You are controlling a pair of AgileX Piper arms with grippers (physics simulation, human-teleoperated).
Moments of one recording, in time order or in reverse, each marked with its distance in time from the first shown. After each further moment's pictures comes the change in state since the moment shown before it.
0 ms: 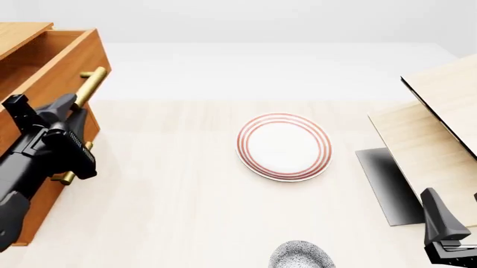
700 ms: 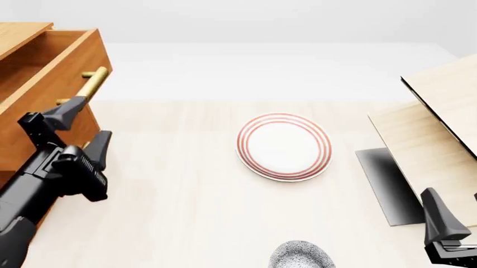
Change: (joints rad) left arm -0.136 -0.054 0.095 -0.062 0.026; right arm 0.000 0.000 -0.002 0.002 0.000
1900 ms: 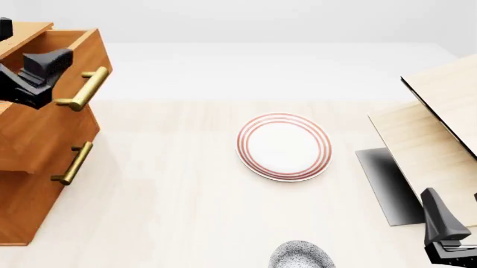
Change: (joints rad) left arm 0.003 -0.255 -0.661 1.125 -1.018; right arm 0.000 -0.001 0.002 -0.001 0.000
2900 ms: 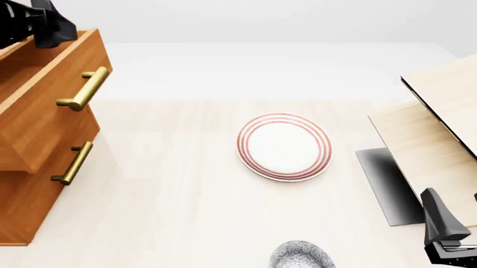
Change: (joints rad) left arm 0.104 0.348 -0.454 0.475 -0.474; right arm 0.000 0.000 0.000 0.000 0.000
